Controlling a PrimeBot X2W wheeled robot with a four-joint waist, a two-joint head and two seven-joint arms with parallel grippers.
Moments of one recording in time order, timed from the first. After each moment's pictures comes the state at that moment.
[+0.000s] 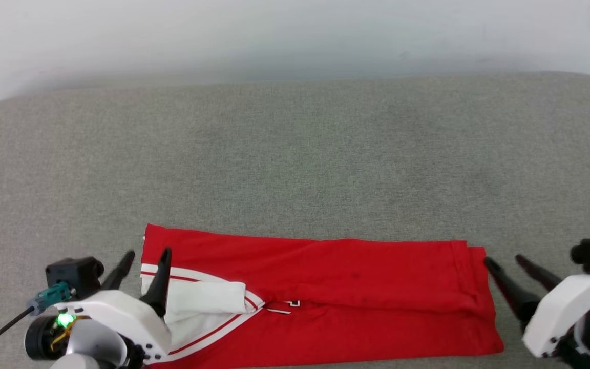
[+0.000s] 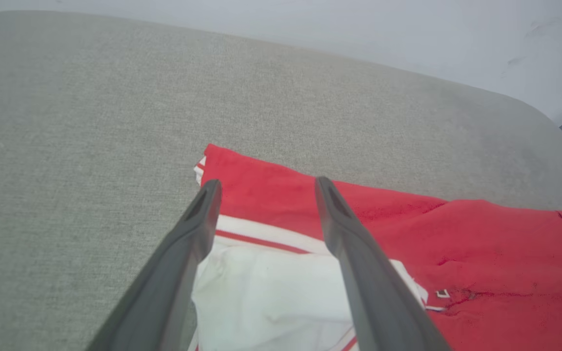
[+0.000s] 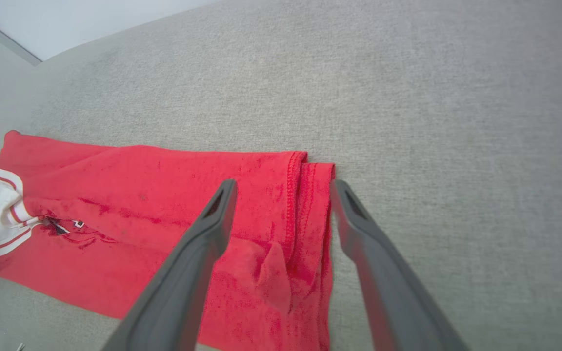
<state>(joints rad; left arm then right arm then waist) -0.06 0.49 -0.34 -0.01 -0.77 0.20 0.08 -0.05 -0.31 0.06 0.05 0.59 0.13 0.40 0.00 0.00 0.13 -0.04</state>
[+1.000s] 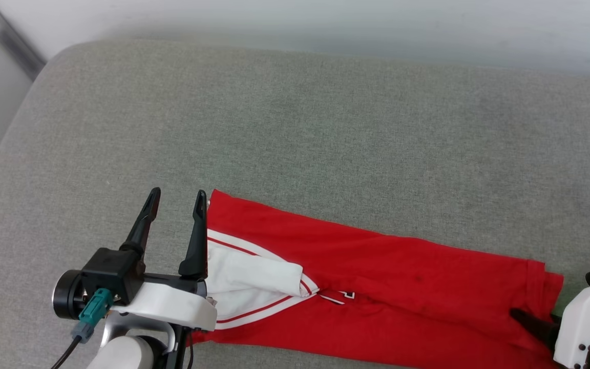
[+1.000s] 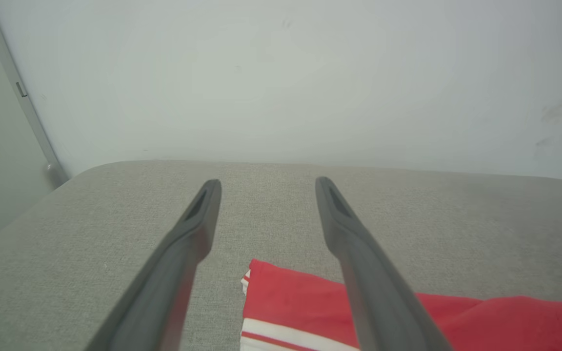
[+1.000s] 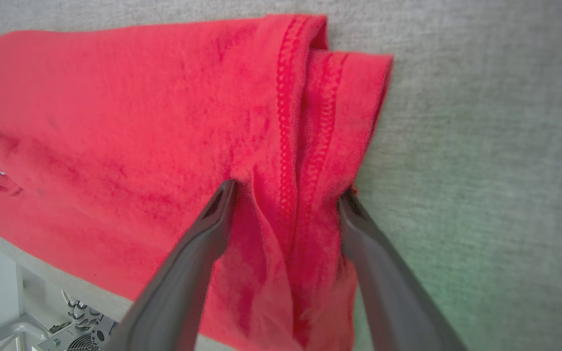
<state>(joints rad) -0.17 0.40 -0.44 -0.13 -0.49 0.29 -0.18 -0.05 -0.32 -0.08 0.16 0.65 0.13 0.81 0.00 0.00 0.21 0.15</state>
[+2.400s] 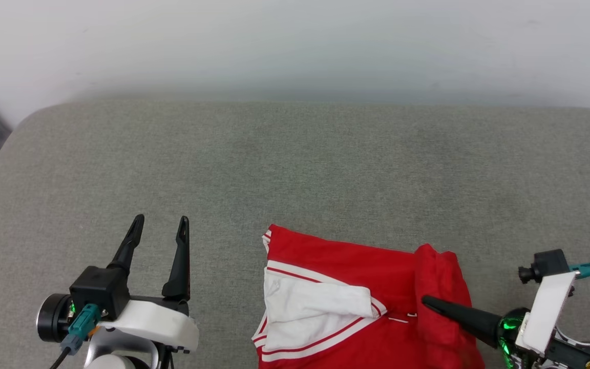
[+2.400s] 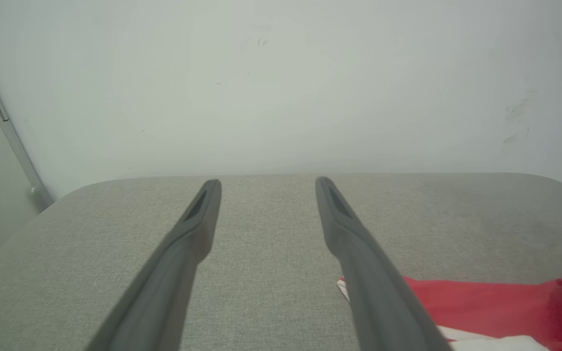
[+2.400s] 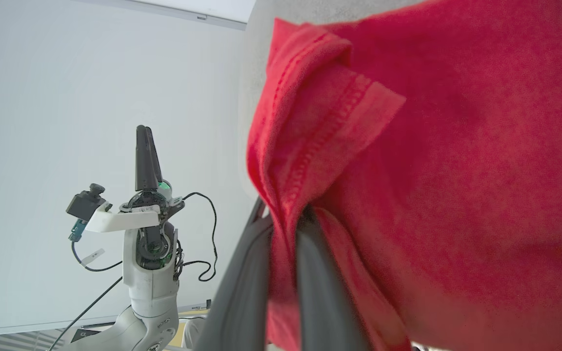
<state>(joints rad) -0.09 0.46 -0.42 -0.11 -0.51 0.32 -0.18 -0.08 -0.06 -0.19 0.11 1.21 0.13 1.09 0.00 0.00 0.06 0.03</state>
